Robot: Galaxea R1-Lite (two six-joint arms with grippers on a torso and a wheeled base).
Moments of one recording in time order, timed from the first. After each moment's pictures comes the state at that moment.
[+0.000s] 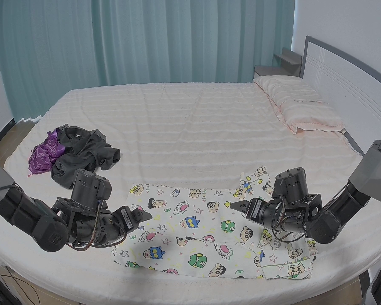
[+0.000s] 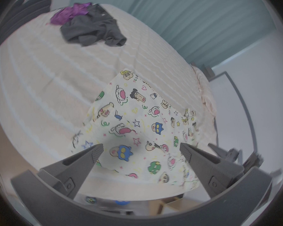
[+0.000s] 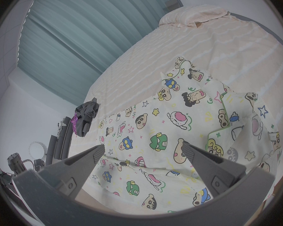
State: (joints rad) left arm -0.43 1.82 -0.60 -0.43 -0.03 -0.89; right arm 0.52 2.08 -0.71 -0.72 0.00 0.81
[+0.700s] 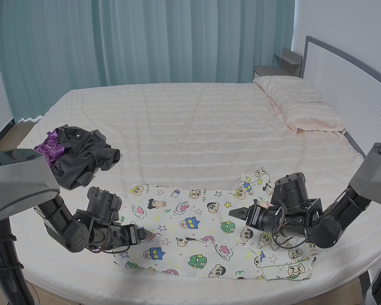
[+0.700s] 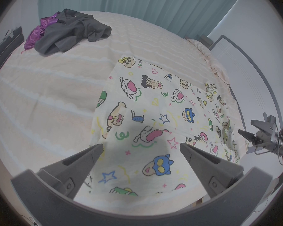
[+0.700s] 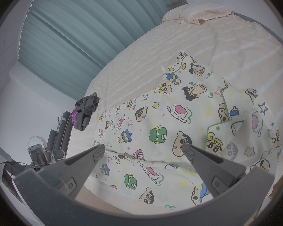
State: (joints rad) left arm -0.35 2.11 -0.61 -0.58 -0.06 -0.50; right arm 0.54 2.07 -0.67 -0.73 0.01 0.79
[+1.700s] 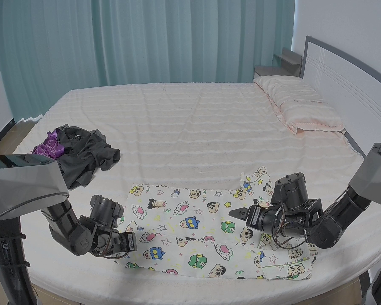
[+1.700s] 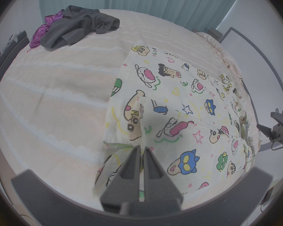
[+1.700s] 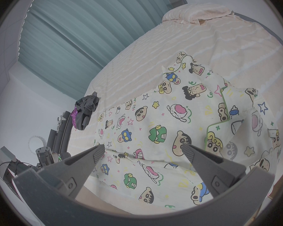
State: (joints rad) left arm -0.33 2.19 -0.60 -0.59 0.01 -0.46; right arm 0.54 2.07 -0.67 -0.73 0.01 0.79
